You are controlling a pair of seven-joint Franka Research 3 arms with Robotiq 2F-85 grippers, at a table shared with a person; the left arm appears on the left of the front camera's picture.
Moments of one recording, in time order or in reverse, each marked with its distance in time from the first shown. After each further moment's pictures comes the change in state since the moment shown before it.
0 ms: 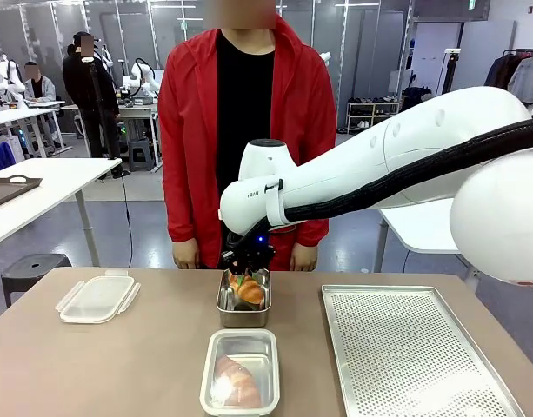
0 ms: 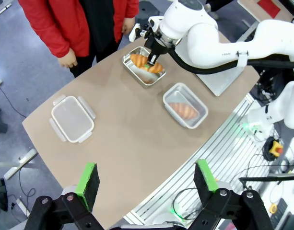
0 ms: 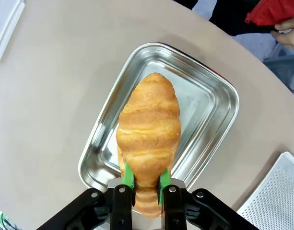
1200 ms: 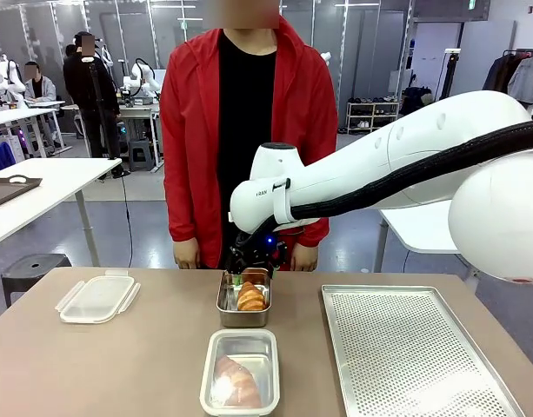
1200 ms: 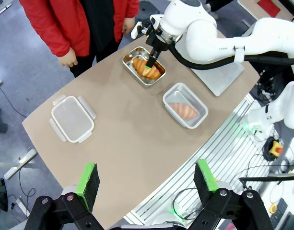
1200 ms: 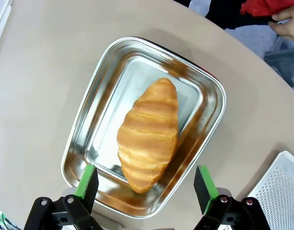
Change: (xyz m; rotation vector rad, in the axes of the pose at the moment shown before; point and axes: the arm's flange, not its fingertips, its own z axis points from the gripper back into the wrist) left arm 0.000 0.000 0.000 0.000 0.000 0.000; right arm 0.000 -0.022 -0.009 0.016 0.023 -0.022
